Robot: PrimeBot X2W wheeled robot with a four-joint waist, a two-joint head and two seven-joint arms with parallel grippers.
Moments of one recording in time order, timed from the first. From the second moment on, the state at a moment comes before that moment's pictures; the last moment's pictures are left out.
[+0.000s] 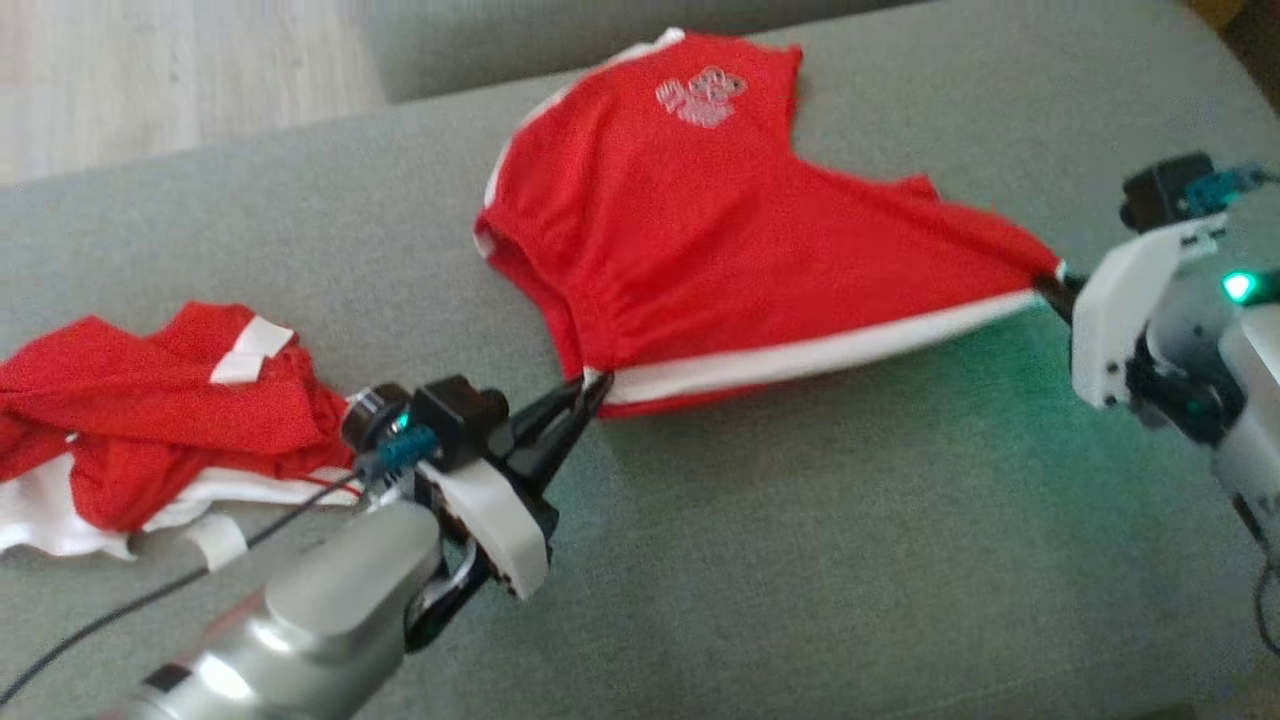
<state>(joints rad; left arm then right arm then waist) -0.71 0.34 -1.19 0.55 -0.82 -0.13 -0.24 -0.77 -0.51 0.69 0.75 0.74 0.13 0.44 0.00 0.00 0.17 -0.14</state>
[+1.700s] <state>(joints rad) -0.94 0.15 -1.04 0.61 -0.87 0.08 -0.23 -1.10 -0.38 0.28 0.84 0.35 0.13 0.33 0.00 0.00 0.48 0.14</state>
